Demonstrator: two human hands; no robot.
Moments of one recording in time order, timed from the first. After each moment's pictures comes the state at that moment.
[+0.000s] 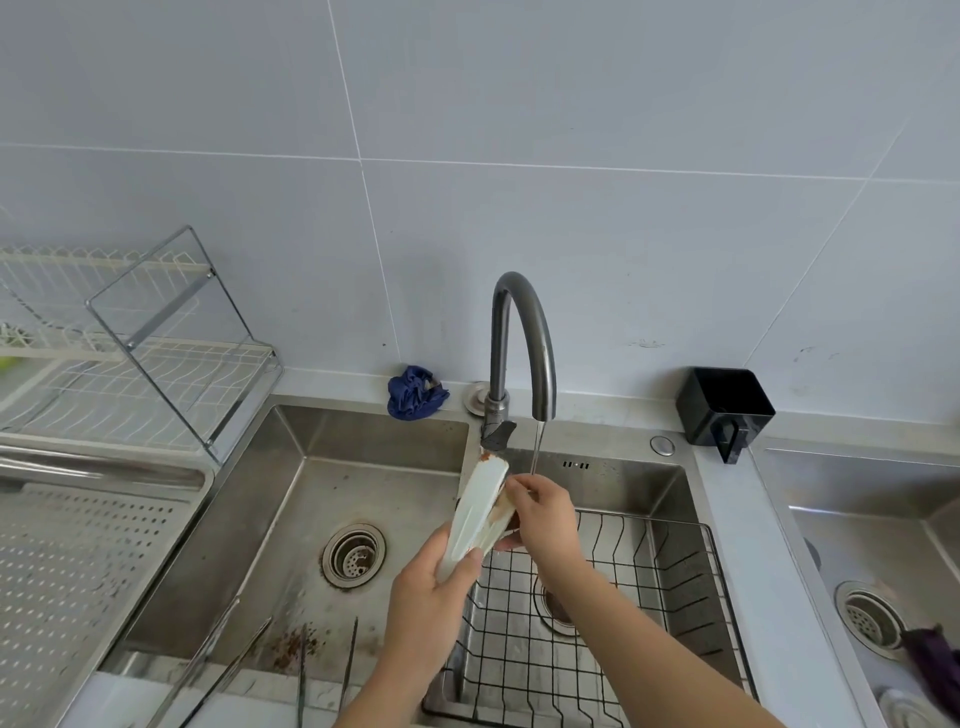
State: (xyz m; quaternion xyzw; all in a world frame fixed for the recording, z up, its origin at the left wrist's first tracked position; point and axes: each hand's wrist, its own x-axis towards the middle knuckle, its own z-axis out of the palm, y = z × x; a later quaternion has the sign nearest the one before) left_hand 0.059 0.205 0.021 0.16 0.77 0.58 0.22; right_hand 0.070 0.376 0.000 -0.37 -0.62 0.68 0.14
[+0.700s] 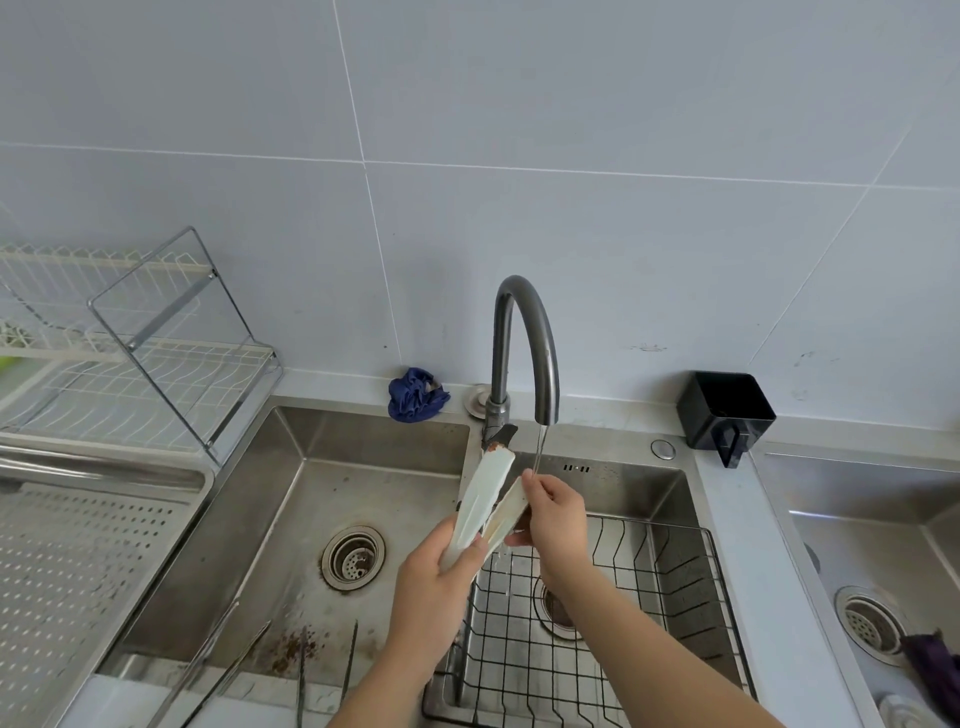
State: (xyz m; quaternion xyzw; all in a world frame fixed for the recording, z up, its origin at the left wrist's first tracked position) left_hand 0.051 0.213 0.030 0.17 0.78 0.57 0.20; right_hand 0.070 0.381 -0.002 -0.41 -0.55 0.70 0.17
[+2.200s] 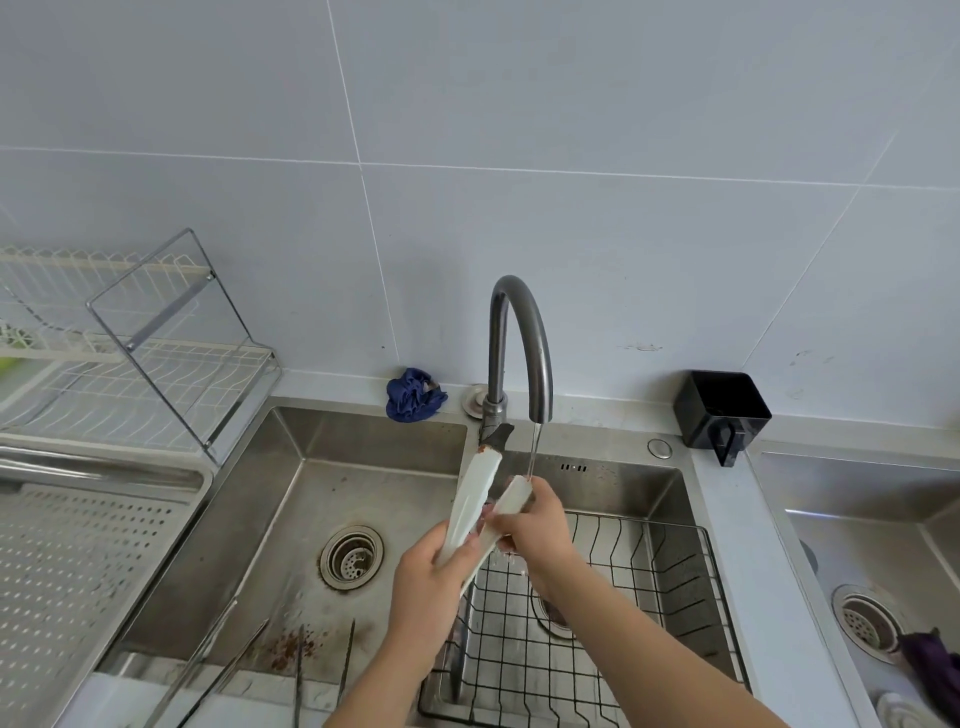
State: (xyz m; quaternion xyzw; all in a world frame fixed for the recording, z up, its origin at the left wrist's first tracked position) left_hand 0.048 0.217 0.011 0.15 0.76 0.61 0.20; right_hand 0.075 0.371 -0.001 -0.36 -0.59 0.71 0.08
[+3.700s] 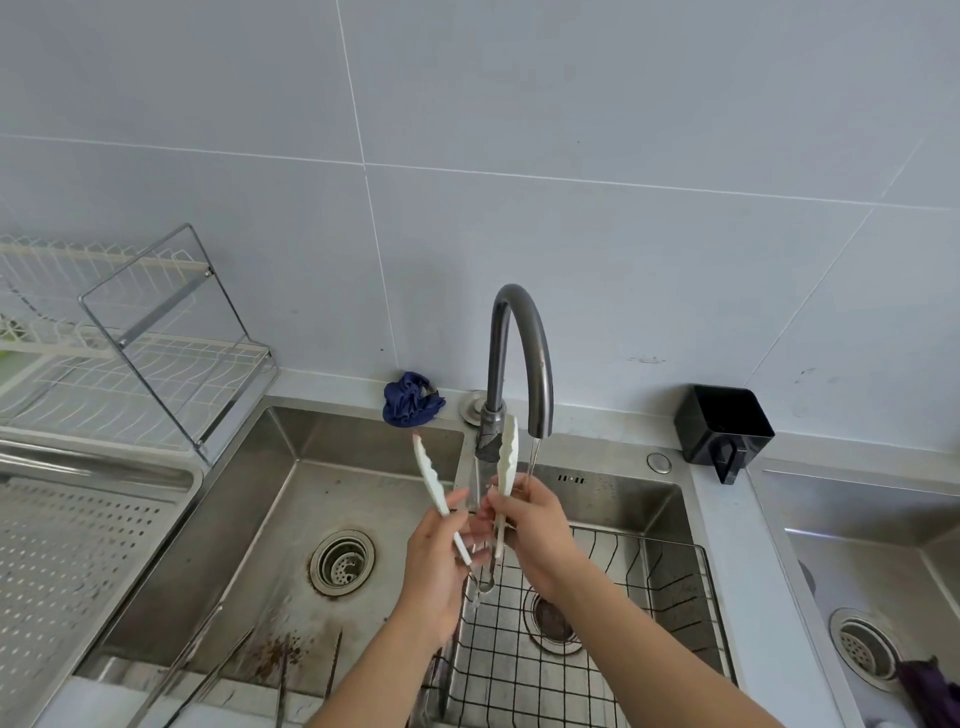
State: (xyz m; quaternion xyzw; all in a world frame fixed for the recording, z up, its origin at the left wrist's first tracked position) left_hand 0.028 0.261 0.009 -0.05 0.54 0.78 0.31; right_hand 0.065 0.389 0.011 -0.29 -0.52 0.80 0.09
